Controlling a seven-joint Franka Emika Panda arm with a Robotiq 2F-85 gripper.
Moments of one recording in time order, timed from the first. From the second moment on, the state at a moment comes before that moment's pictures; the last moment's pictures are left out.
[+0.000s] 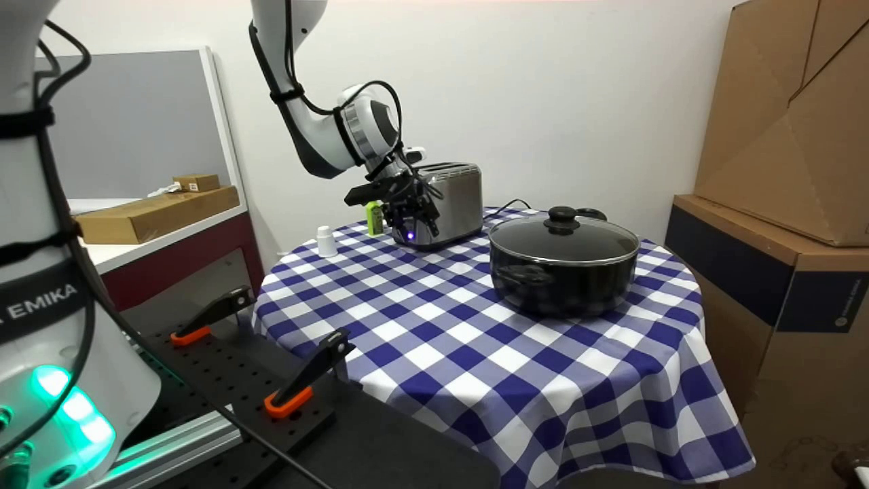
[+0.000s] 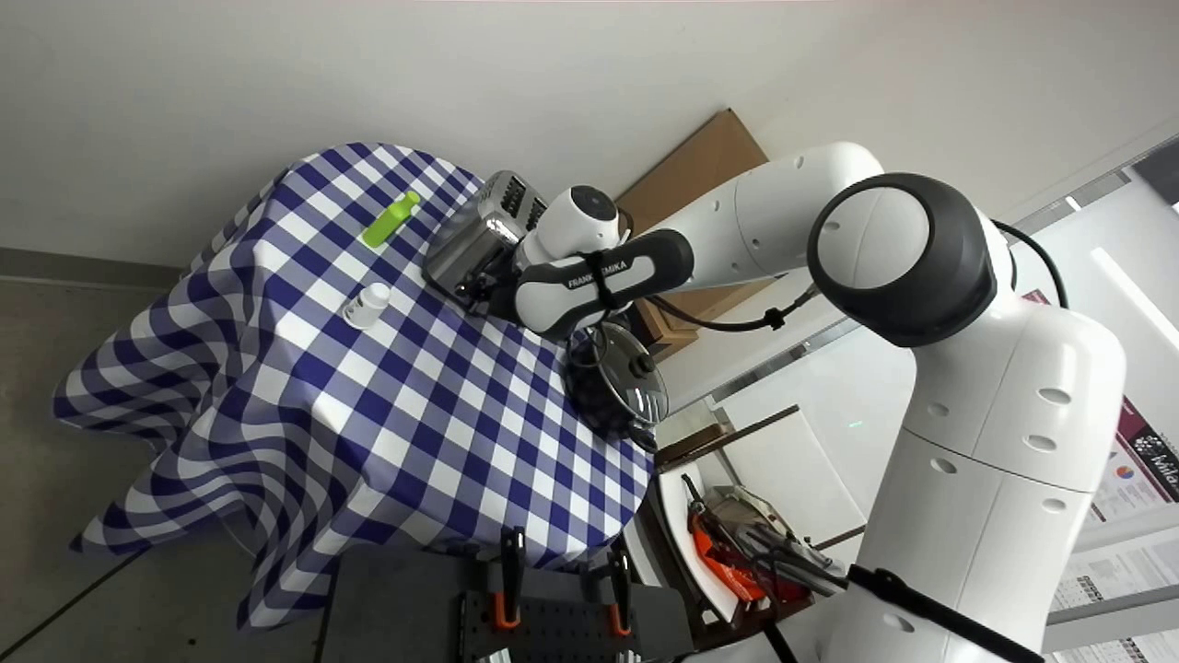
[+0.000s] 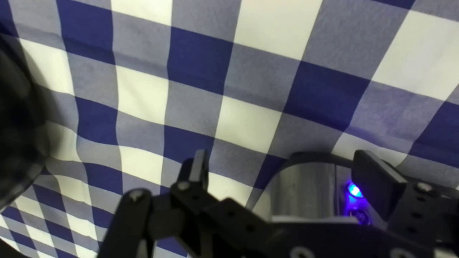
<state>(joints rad) 0.49 0.75 -0.32 -2.00 -0.43 2.87 0.71</state>
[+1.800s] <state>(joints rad) 0.43 0.59 -0.24 -2.16 -0.15 2.84 0.42</state>
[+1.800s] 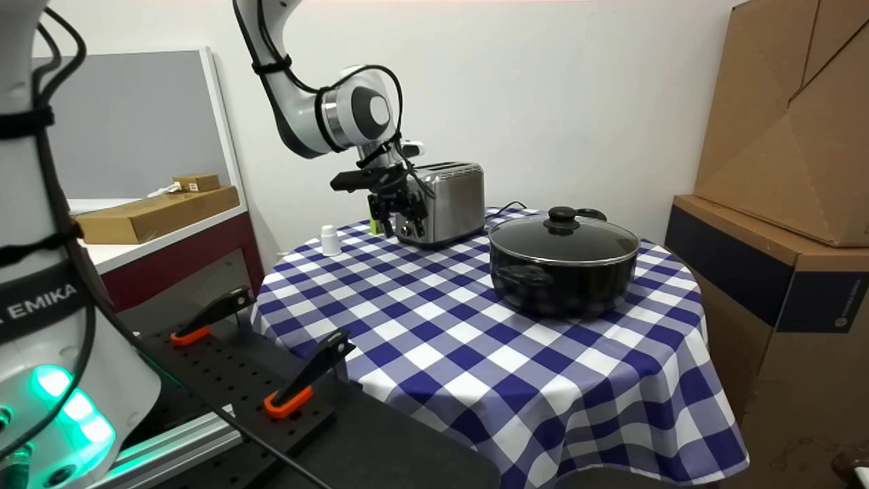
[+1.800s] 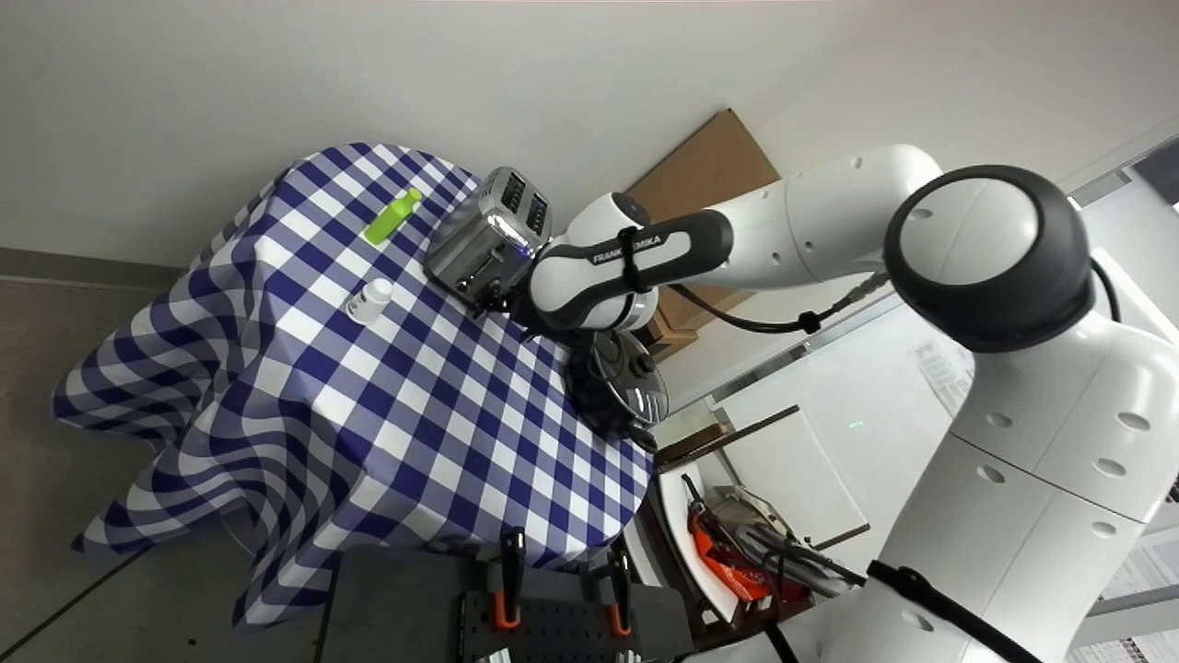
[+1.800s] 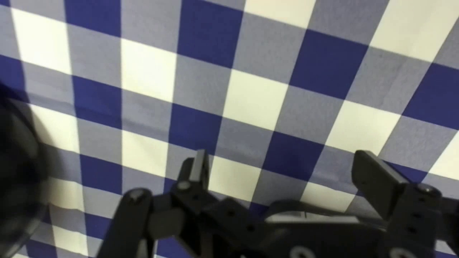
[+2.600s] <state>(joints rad) 0.27 -0.06 -0.06 -2.37 -0.19 2.13 0.41</state>
